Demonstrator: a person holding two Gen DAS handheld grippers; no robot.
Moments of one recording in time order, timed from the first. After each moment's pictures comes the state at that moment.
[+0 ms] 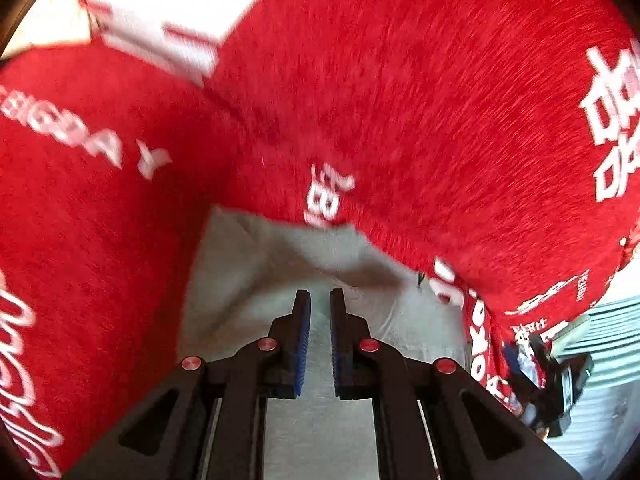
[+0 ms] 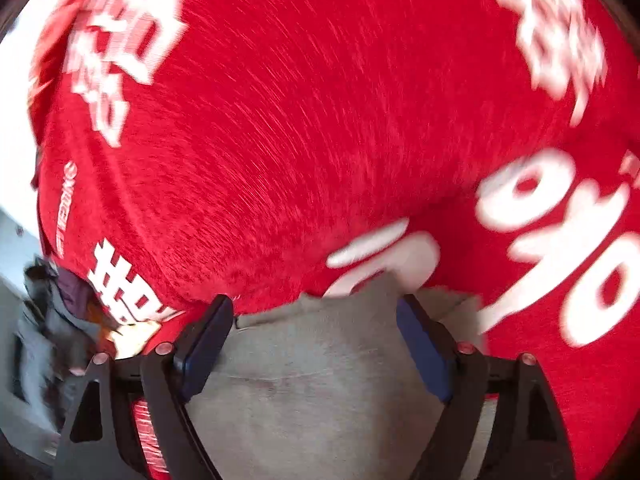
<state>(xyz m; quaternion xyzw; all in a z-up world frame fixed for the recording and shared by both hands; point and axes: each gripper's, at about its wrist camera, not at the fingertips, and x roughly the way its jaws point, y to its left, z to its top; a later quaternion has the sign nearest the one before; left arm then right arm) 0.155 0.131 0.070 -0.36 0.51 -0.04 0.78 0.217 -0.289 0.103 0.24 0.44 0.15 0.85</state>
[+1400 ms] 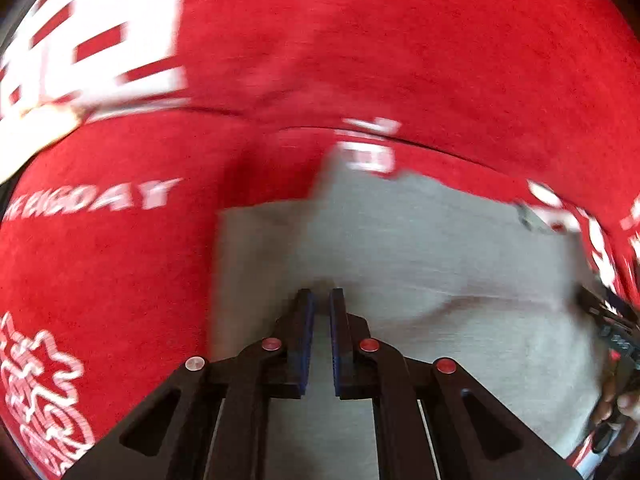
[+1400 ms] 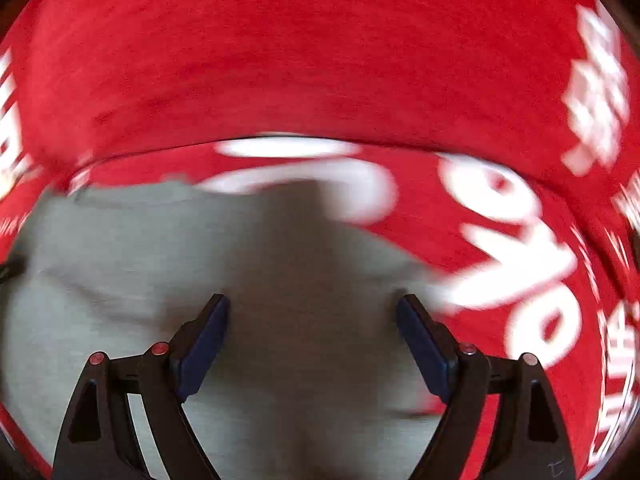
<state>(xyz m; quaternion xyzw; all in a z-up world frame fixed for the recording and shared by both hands) 0.164 0.093 0.027 -0.12 0.57 0.04 0.81 0.238 -0.254 0.018 -0.04 0.57 0.03 0.82</state>
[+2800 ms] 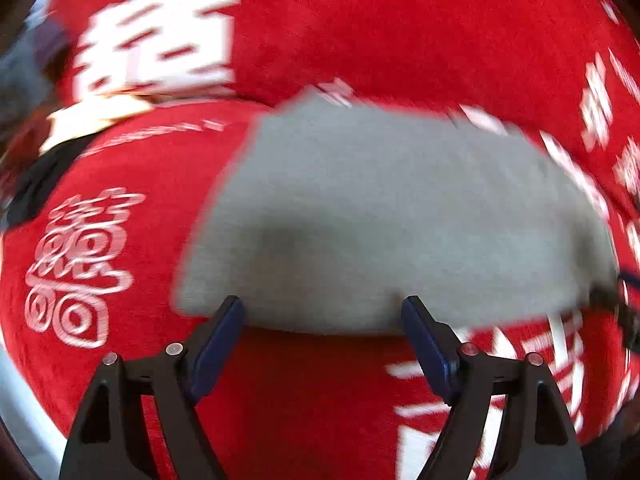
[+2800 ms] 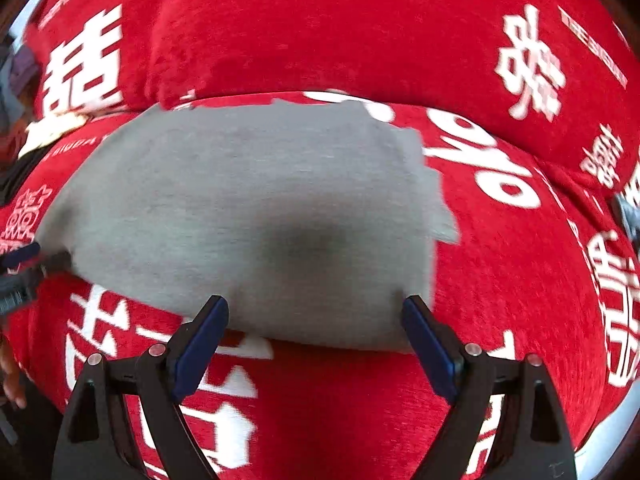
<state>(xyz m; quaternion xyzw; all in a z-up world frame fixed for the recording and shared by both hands) -0.047 0.035 0.046 -0.08 0.47 0.07 0.88 0.031 -0.220 0.056 -0.08 0.51 0.09 0.85</state>
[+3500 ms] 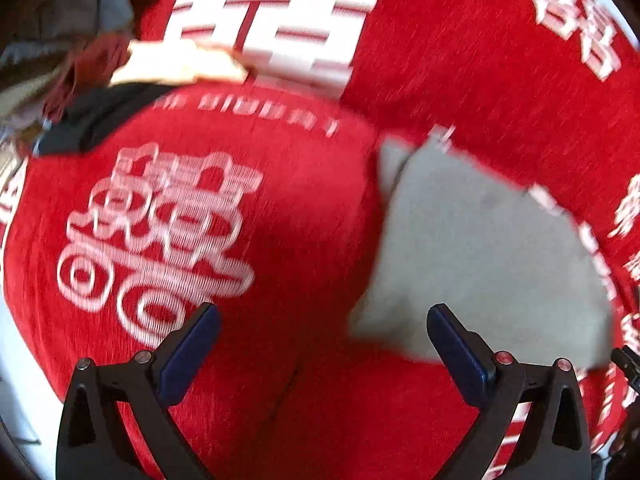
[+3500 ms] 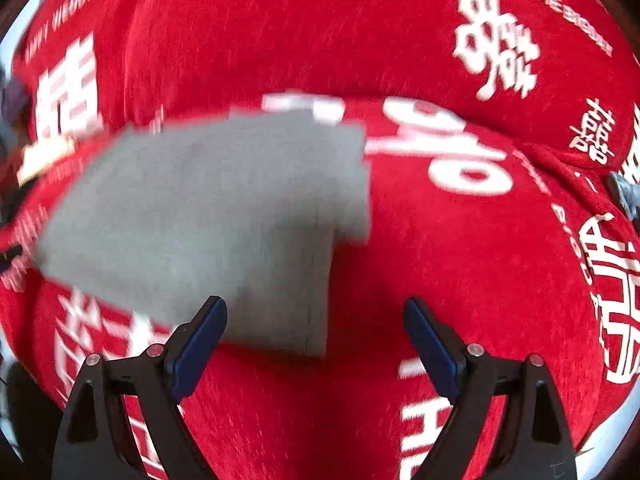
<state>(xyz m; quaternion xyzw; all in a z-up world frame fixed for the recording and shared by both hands) -0.055 0.131 0.052 -0.16 0.46 0.11 0.87 0.051 -0.287 0.073 -0.02 0.50 0.08 0.86</state>
